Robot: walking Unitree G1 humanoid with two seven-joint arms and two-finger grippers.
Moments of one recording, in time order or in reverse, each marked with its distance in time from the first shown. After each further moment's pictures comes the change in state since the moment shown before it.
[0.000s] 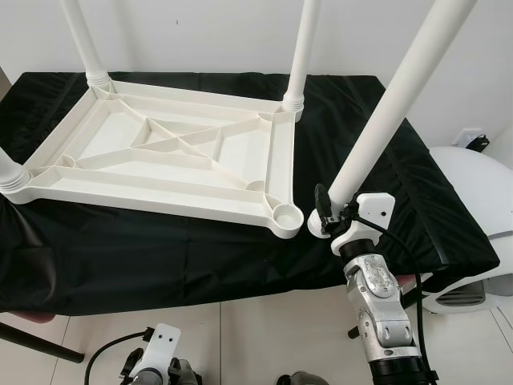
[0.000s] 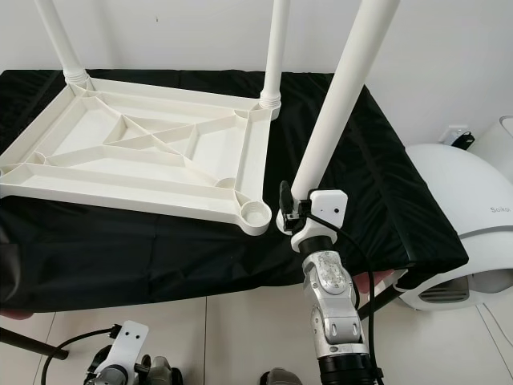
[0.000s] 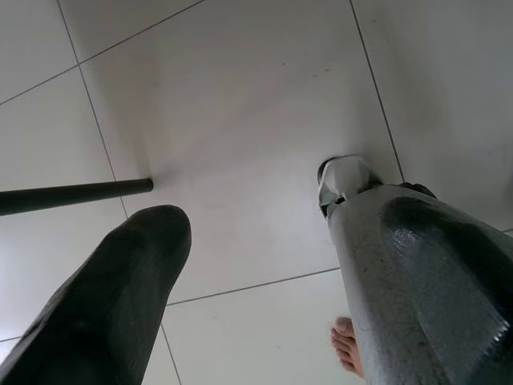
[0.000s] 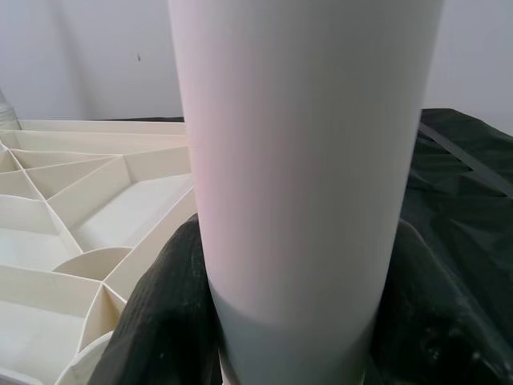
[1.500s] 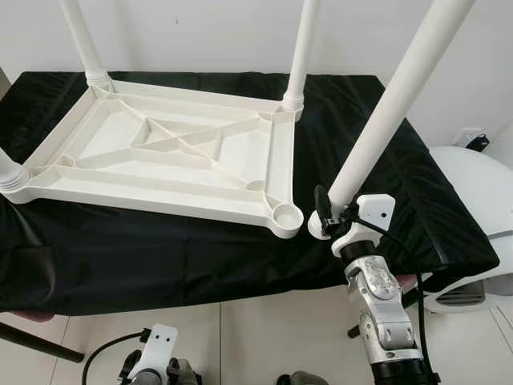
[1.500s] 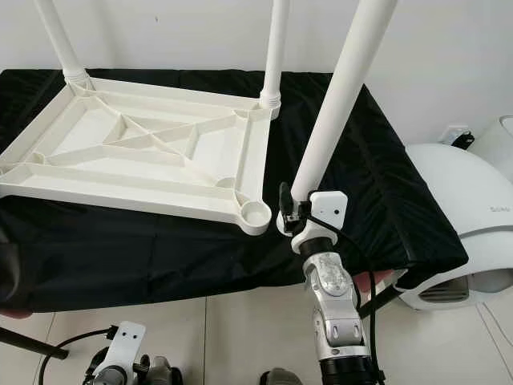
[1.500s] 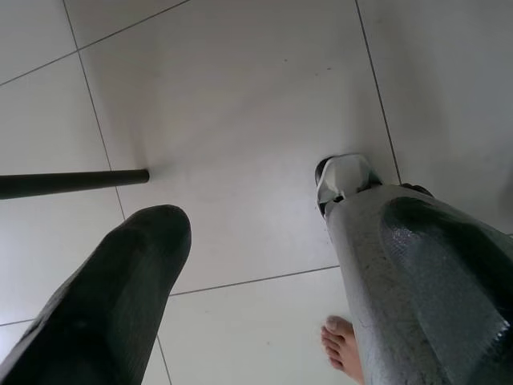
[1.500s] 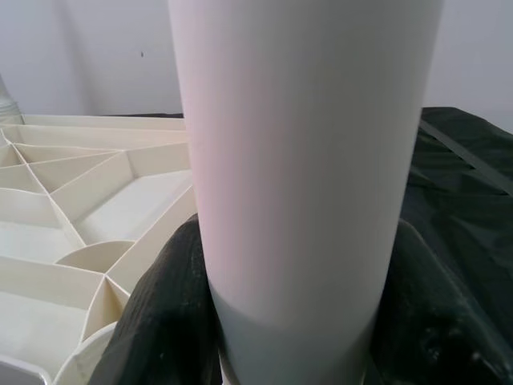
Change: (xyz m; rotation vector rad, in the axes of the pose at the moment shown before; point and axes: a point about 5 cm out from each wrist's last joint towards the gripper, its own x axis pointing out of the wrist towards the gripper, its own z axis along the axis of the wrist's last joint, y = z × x) left arm -0.001 0.001 -0.003 -0.047 0.011 0.008; right arm -0.002 0.000 0.000 -0.005 0.005 0.011
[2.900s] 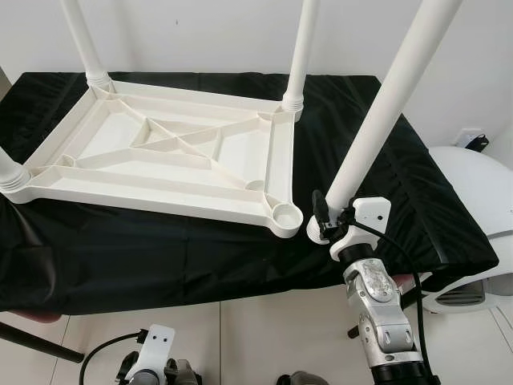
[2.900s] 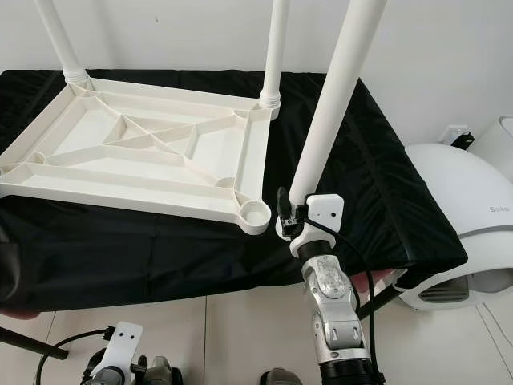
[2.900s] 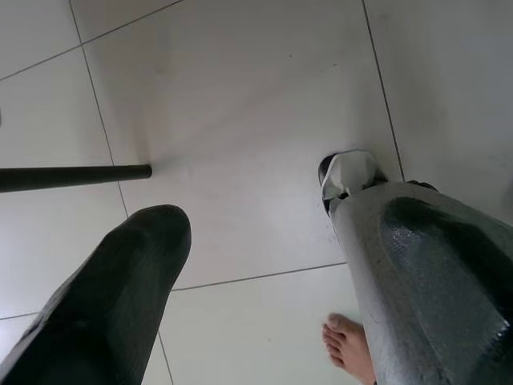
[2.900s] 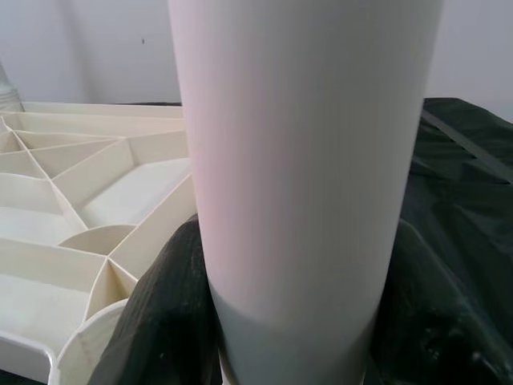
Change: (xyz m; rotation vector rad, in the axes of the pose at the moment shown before) left arm 0.000 0.003 0.001 -0.006 -0.002 0.006; right arm -0.002 0.000 -0.003 -0.005 0.023 0.002
